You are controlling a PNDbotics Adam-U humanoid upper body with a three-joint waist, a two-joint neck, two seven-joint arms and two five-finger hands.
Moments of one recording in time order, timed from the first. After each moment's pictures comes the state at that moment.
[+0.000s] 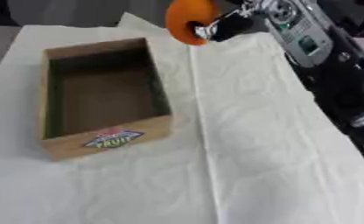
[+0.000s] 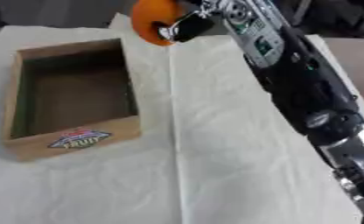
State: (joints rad) left arm -0.26 0.17 -0.03 -1.98 0.14 -0.33 0.18; right arm -1.08 -0.57 0.25 -1.34 0.50 -0.09 0.48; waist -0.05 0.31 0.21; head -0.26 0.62
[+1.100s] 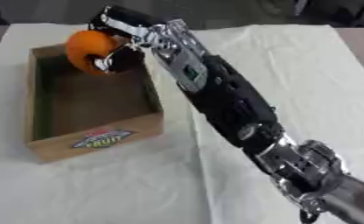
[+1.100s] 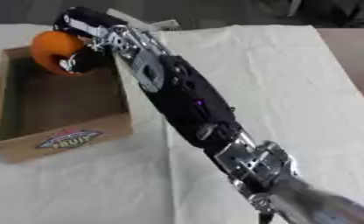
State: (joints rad) left arm -0.35 0.17 -0.05 -1.98 0.17 -0.45 0.22; right arm -1.10 -0.26 0.24 -1.14 0.74 -0.04 0.42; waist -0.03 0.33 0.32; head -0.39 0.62
